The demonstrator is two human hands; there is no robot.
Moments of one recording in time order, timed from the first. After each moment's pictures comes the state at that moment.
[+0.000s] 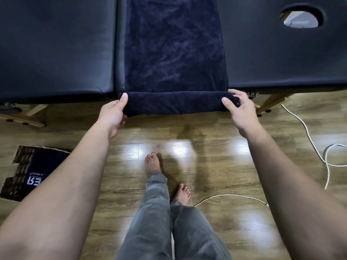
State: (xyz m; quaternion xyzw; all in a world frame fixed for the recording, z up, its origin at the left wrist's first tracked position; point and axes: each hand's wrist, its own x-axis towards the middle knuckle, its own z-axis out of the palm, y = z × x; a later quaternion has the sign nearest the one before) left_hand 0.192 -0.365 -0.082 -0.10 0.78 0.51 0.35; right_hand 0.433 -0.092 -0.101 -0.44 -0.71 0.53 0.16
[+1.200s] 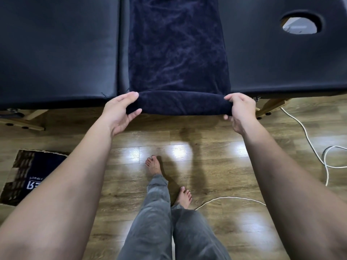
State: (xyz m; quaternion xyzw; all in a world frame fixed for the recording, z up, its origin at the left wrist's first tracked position) left_hand 0.175 -0.351 -0.067 -0.13 0.63 0.66 0.39; right_hand 0.386 -0.100 -0.080 -0.59 -0.48 0.62 0.19
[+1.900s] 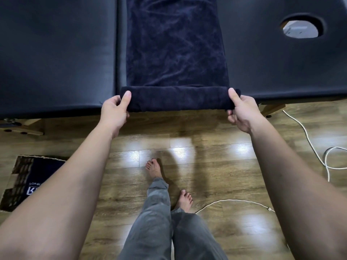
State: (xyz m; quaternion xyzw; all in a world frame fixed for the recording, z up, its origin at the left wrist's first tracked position) left_hand 0.148 -0.343 -0.084 0.01 0.81 0.51 0.30; right_hand 0.380 -0.064 -0.081 -0.54 -0.51 0.66 0.08
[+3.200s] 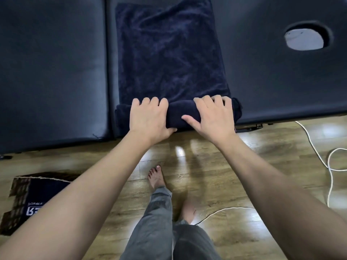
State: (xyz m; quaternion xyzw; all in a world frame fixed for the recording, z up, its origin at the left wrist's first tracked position) left_hand 0.146 -0.223 -0.071 0.49 0.87 -0.08 0.03; right_hand 0.293 -0.075 -0.102 -0.25 -0.97 -0.04 0.03
